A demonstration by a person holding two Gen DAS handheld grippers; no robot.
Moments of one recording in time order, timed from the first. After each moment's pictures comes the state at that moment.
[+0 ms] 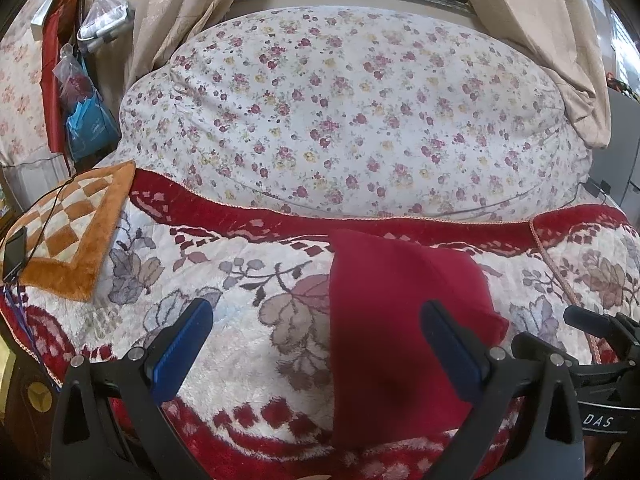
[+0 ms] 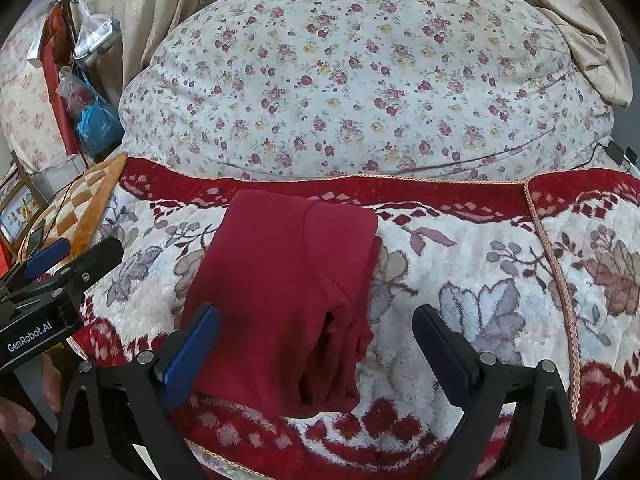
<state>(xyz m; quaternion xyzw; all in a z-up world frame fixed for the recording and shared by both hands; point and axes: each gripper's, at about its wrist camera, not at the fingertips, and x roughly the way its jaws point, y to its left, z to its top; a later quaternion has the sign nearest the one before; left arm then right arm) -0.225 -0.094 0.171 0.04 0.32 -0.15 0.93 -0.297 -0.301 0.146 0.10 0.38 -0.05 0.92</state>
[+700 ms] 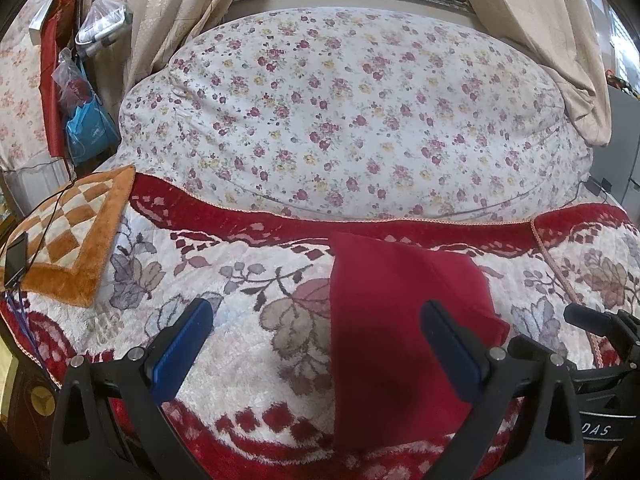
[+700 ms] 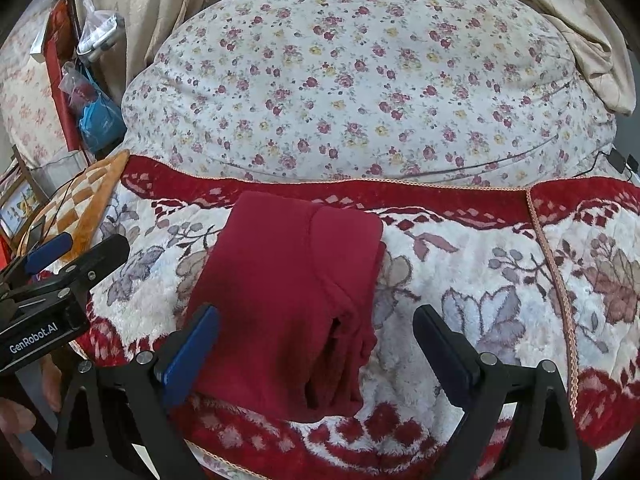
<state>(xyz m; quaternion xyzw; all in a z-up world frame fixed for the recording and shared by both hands) -0.223 -0.096 0.171 0.04 0.32 -0.15 0.94 -0.293 -0.294 0.151 0.09 0.38 -0.05 0.92</state>
